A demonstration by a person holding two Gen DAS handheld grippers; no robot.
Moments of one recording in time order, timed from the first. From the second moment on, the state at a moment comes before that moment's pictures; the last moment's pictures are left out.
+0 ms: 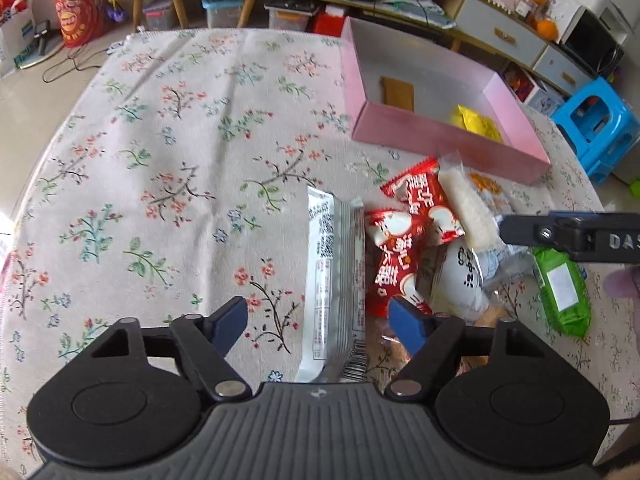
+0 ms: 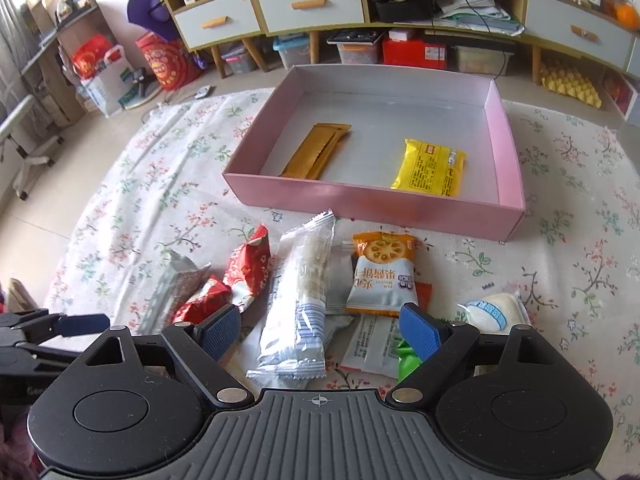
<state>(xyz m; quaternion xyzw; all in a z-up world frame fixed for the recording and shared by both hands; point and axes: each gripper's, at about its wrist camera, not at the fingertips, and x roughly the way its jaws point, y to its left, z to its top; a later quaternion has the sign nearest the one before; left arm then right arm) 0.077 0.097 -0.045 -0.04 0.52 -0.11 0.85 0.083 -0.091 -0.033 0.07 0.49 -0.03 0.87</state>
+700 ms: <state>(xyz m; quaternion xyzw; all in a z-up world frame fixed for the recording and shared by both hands) 0.085 0.099 -0.050 -0.03 0.53 -0.11 0.84 0.103 -0.073 -0.061 0.02 0.51 -0.03 0.86</state>
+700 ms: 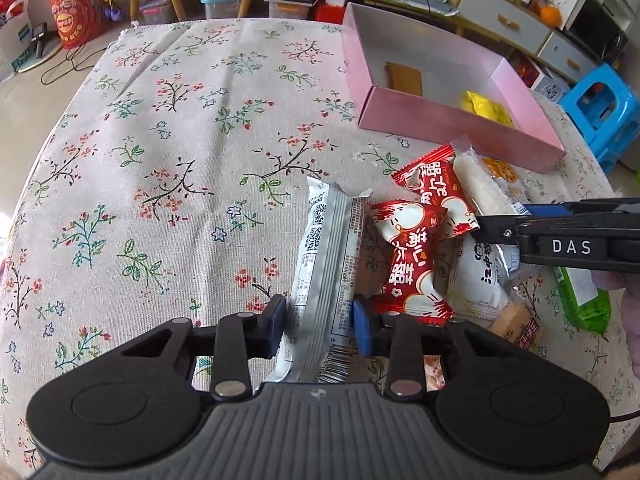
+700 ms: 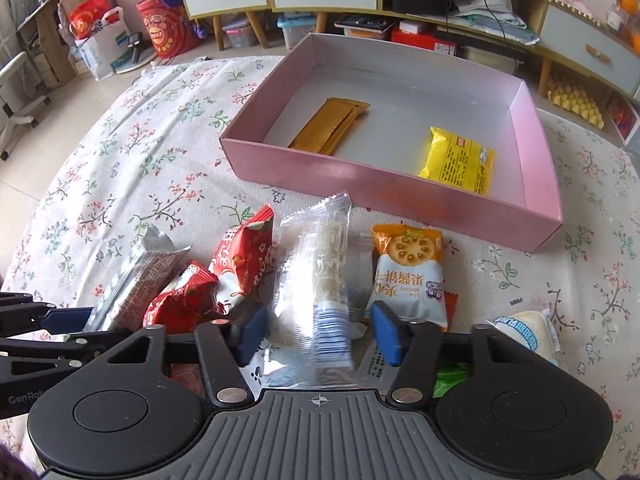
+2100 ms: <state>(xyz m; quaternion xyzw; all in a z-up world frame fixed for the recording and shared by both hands) 0.086 0.101 -0.001 -0.12 0.46 -0.11 0.87 0.062 -0.177 0.006 0.25 0.43 -0.01 0.87</state>
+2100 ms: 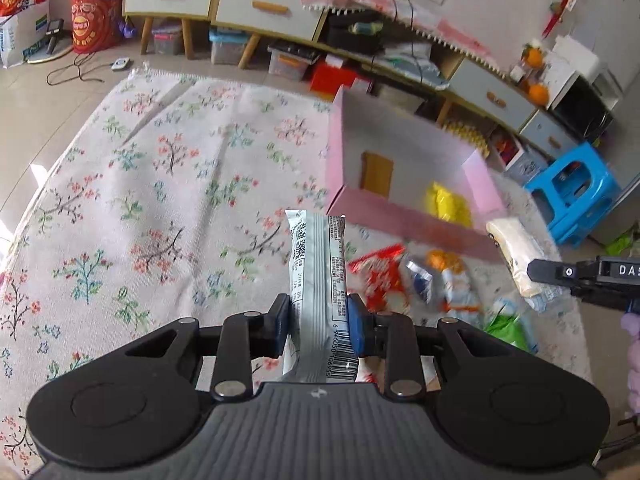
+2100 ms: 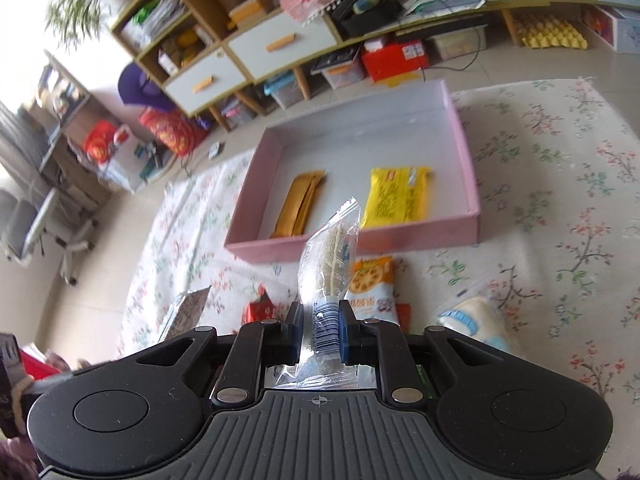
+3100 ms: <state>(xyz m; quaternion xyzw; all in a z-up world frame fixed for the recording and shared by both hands) 0.237 -0.032 -0.046 -0.03 0.46 -0.18 0.87 0.173 -0.218 -0.044 0.08 0.45 -0.10 0.88</state>
